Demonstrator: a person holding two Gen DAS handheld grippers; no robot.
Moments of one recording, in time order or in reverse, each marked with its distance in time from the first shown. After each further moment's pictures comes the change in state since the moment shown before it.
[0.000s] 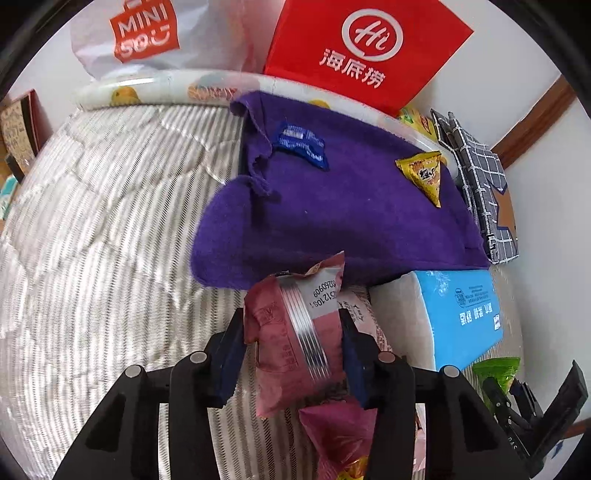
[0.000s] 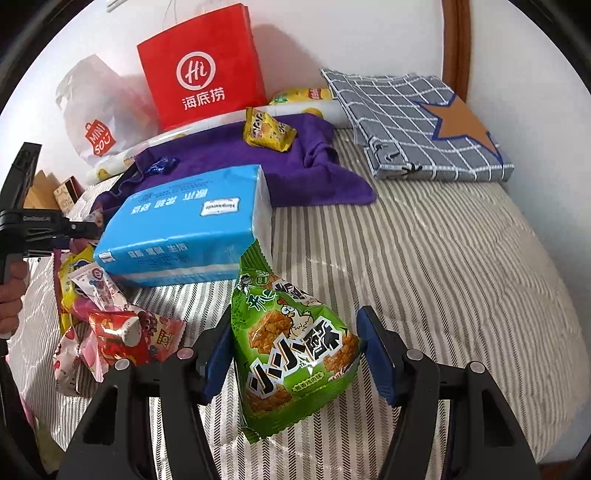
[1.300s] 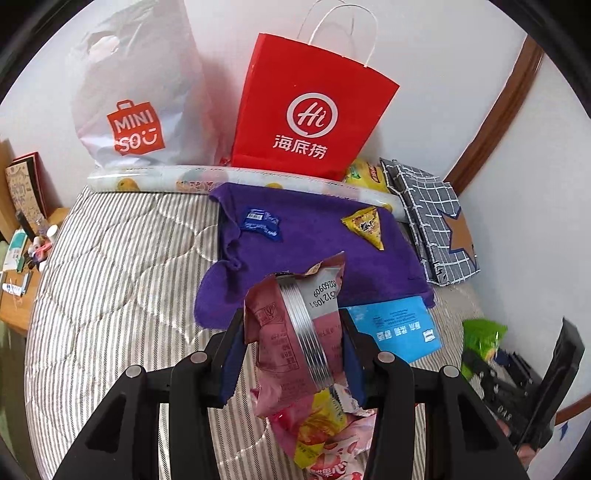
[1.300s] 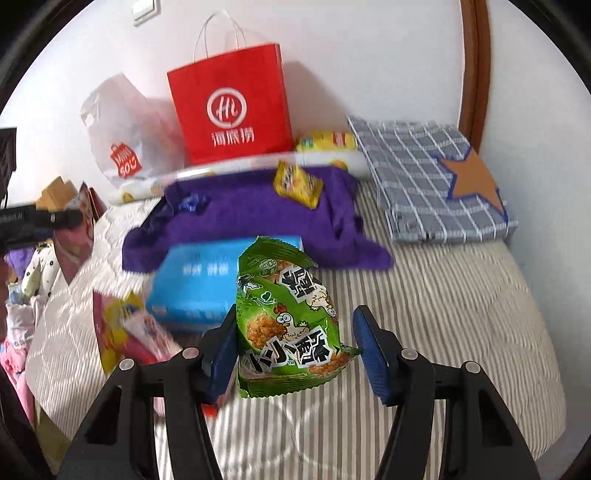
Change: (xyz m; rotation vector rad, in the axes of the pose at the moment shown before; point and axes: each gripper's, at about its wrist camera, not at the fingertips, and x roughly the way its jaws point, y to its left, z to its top) left arm -0.096 -0.034 0.006 0.088 -0.185 -0.051; right arm -0.044 0.032 0.062 -0.065 -0.087 0.021
